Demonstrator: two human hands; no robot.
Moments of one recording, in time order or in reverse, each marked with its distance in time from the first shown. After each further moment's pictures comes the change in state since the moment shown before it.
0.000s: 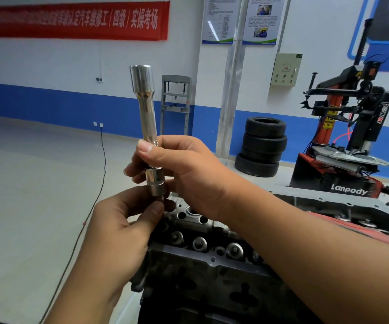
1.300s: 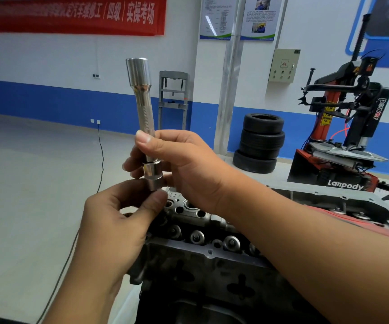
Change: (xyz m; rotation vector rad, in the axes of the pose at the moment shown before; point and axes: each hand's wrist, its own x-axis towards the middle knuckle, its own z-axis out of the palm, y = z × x) left_hand 0.001 -0.002 0.000 -0.059 0.069 0.067; right_hand -0.001 -0.001 0.000 0.019 0.013 0.019
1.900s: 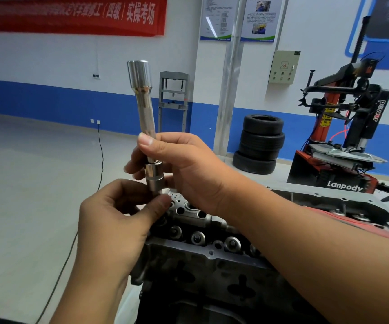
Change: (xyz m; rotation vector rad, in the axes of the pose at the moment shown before) left_hand 0.001 -0.001 0.003 0.005 0.101 0.030; right_hand 0.000 0.001 -0.001 -0.017 -0.014 -0.007
